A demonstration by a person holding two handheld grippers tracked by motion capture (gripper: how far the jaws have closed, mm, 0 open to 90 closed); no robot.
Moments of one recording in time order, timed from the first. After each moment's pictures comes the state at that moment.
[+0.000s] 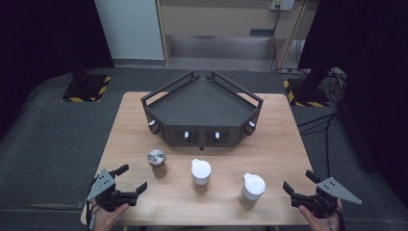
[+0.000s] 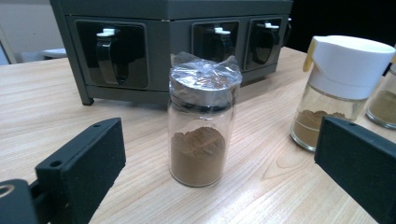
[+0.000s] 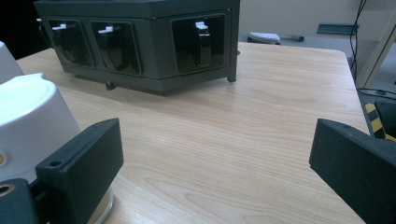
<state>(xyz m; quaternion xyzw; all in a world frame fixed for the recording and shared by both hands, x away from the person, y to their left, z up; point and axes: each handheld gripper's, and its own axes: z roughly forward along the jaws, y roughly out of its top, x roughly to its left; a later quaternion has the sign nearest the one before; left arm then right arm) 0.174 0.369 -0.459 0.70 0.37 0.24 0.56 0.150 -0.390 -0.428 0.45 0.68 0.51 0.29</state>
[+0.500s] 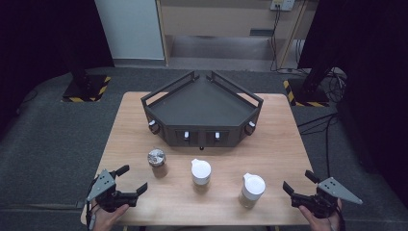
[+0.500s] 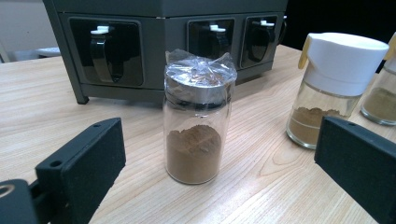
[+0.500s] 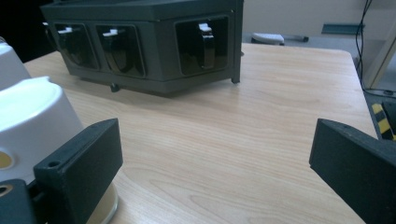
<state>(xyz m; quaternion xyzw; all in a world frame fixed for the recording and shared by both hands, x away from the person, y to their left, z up) 0.175 0.372 -0.459 0.70 0.36 0.23 0.57 0.151 -0.392 -0.429 0.44 0.67 0.52 0.28</state>
